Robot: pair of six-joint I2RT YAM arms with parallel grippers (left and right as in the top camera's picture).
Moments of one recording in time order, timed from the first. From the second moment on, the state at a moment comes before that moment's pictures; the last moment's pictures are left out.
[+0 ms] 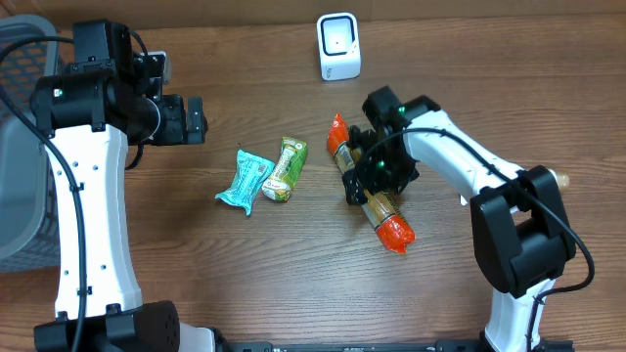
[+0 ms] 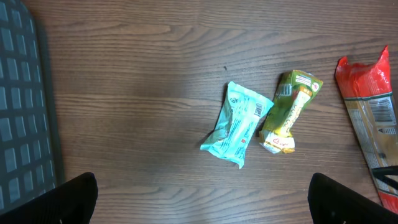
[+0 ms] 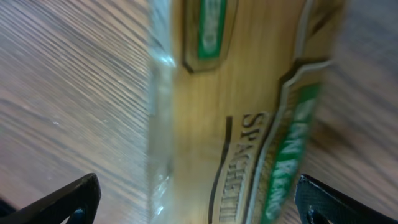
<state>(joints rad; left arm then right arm) 0.13 1.63 1.86 -1.41 0.06 0.04 0.45 2.04 1.47 -1.03 -0.32 -0.10</state>
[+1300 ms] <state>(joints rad) 0.13 1.63 1.86 -1.41 0.06 0.04 0.31 1.75 1.66 -1.00 -0.89 -0.06</state>
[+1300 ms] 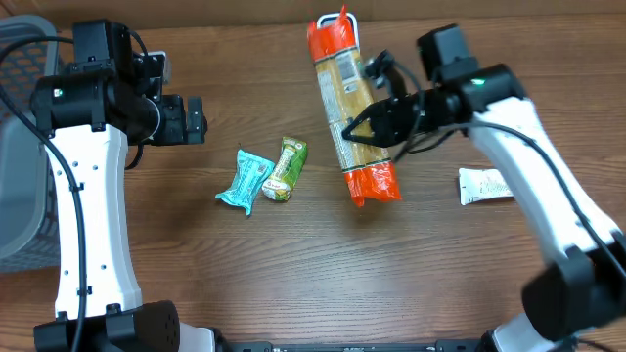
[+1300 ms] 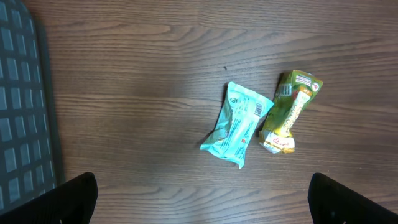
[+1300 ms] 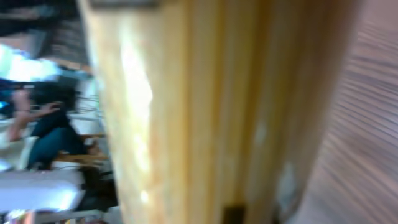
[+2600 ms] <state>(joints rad) 0.13 1.63 1.86 -1.41 0.06 0.04 0.35 1.77 1.66 -0.91 -0.11 0.15</state>
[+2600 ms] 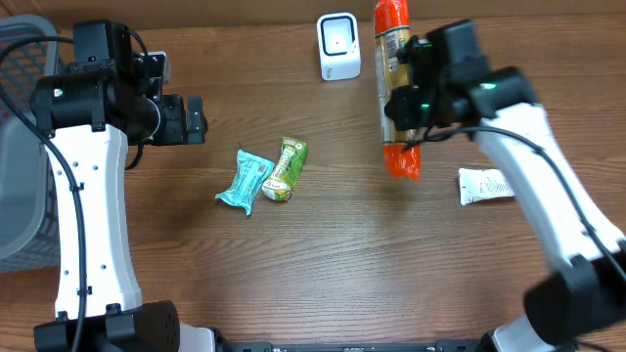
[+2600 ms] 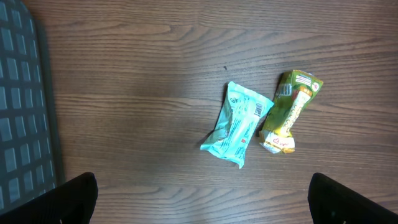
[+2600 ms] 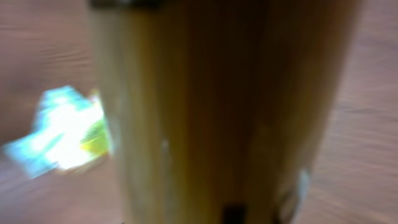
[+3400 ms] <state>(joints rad) 0.13 1.63 1.86 -1.41 0.06 0.04 0.44 2.22 2.00 -0.19 0.75 -0.35</state>
